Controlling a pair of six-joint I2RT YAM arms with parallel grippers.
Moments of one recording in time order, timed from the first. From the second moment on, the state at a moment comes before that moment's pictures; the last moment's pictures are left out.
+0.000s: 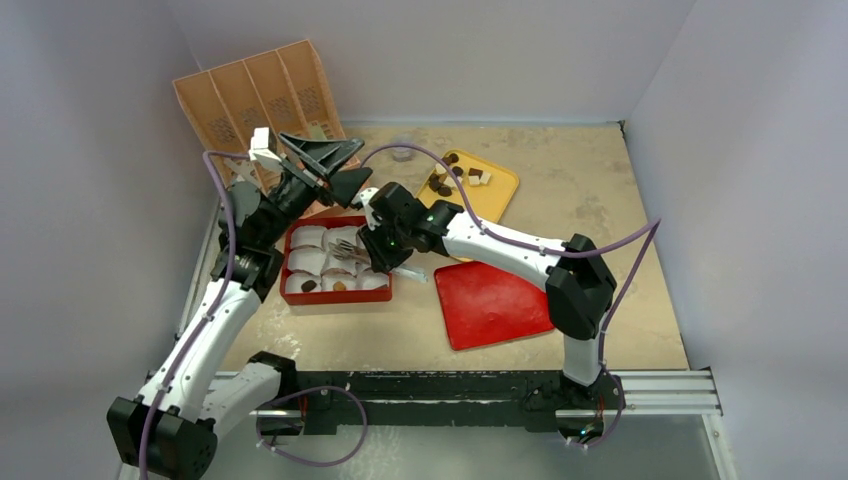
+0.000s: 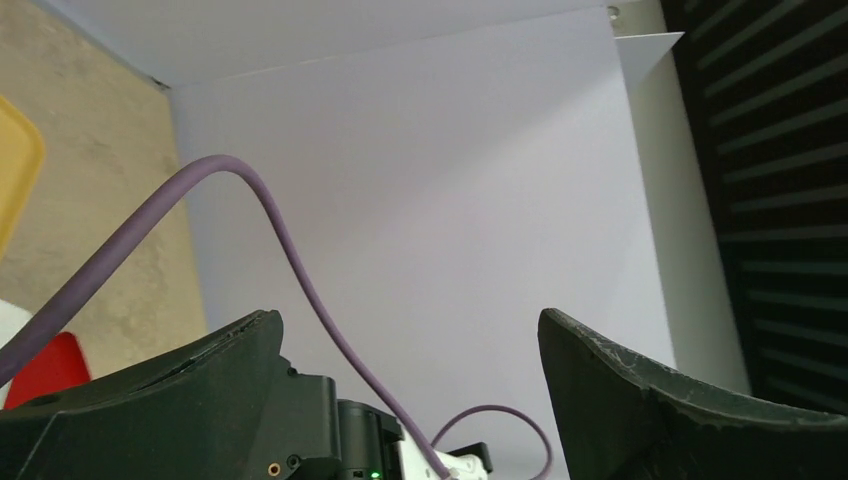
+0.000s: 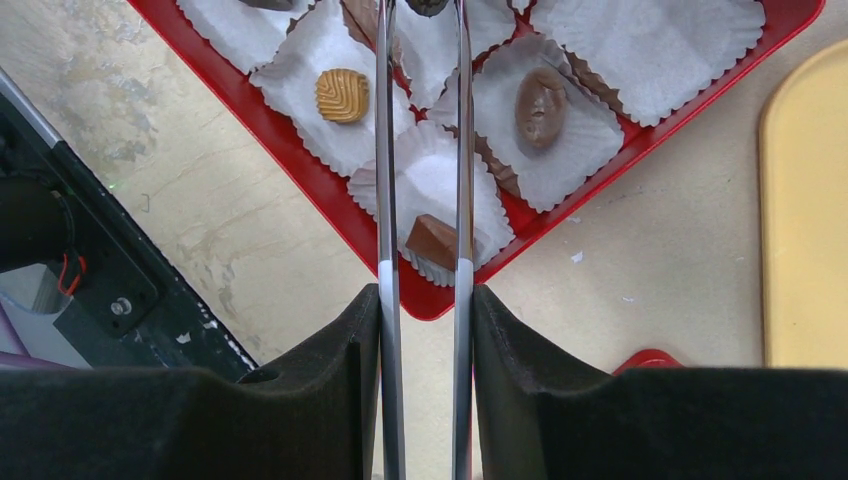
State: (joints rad) left arm -0.28 0.93 0.90 0.24 0.36 -1.49; right arm 0.96 1.89 1.59 -0.60 -0.10 0.22
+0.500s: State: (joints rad) left arm -0.22 0.99 0.70 0.81 0.44 -1.93; right arm 0.97 1.89 1.59 -0.60 -0.09 0.23
